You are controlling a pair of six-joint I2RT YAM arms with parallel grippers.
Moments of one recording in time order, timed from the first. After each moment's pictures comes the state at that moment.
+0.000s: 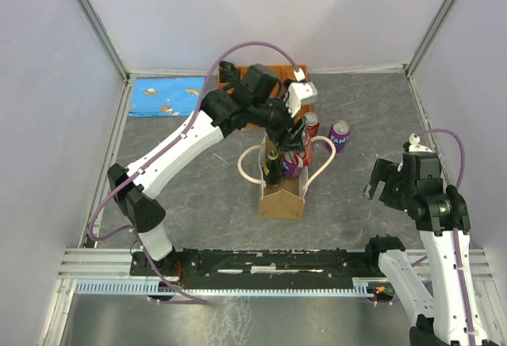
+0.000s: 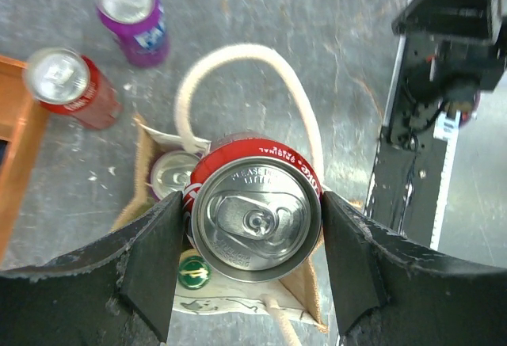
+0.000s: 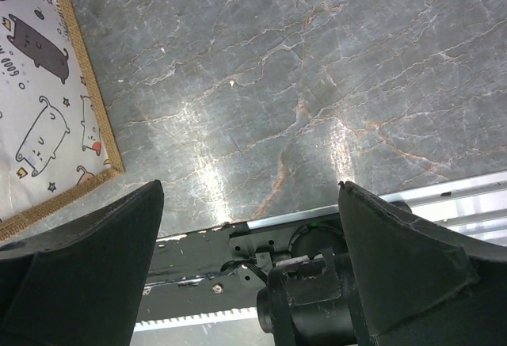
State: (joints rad) left arm -0.80 1.73 1.91 -0.82 0.50 0.18; right arm 0.04 0.67 0.99 -1.24 0.08 0.37
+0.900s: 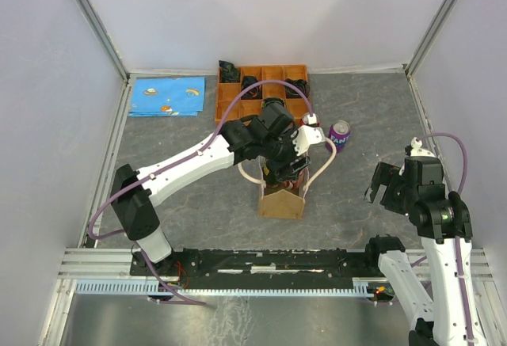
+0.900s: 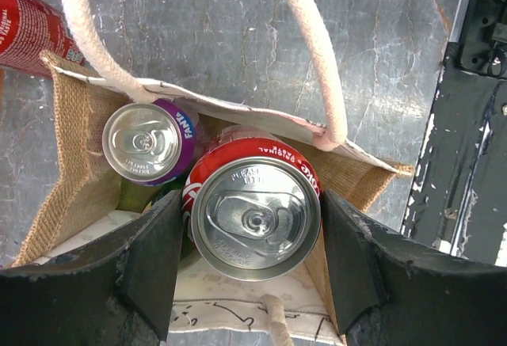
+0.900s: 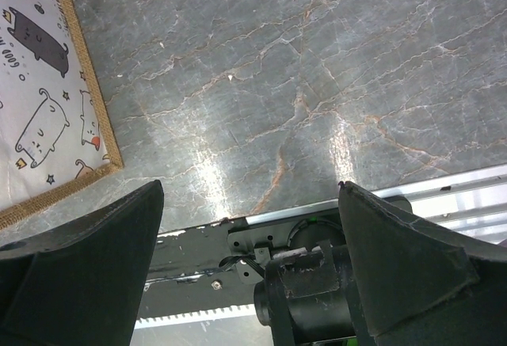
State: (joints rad) left arm -0.94 1.68 1.57 -0.72 0.31 0.32; right arm 0.04 0.62 0.99 -1.27 0.08 0.37
